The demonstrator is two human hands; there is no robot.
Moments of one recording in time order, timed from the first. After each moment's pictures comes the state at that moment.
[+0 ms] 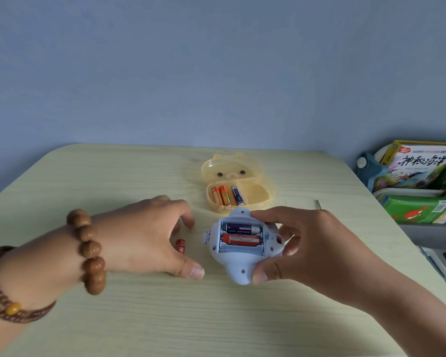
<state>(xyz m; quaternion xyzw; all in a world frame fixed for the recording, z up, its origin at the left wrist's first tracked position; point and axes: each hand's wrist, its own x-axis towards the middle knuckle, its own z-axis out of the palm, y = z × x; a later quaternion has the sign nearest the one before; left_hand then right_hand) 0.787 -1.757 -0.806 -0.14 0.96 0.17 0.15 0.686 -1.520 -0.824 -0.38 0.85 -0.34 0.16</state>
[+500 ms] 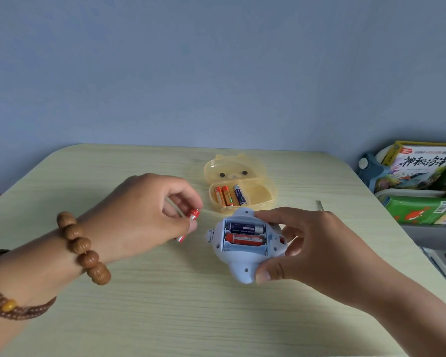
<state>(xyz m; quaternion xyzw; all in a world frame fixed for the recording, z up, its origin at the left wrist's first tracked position) 0.788 -1.761 -0.808 -0.14 0.92 0.36 -0.07 0.686 -1.519 -0.826 -0.38 0.84 -0.35 0.16</state>
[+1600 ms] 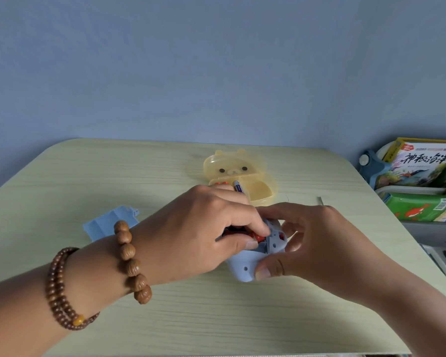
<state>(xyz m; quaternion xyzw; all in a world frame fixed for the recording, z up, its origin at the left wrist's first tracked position) 0.771 -1.720 -0.822 0.18 0.94 0.25 -0.14 0.686 -1.520 -0.824 -0.38 0.85 -0.33 0.17</state>
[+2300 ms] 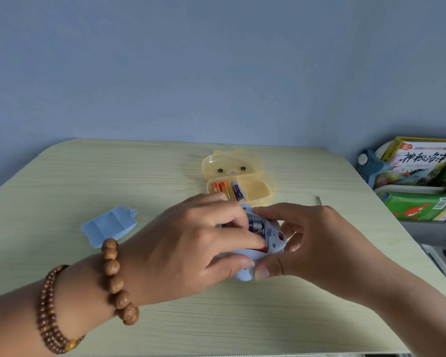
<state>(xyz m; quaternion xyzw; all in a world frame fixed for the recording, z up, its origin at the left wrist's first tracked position) 0.784 -1.724 -0.834 0.22 0.95 0.16 -0.18 0.685 -1.518 -0.825 -0.36 0.85 -0.34 0.17</state>
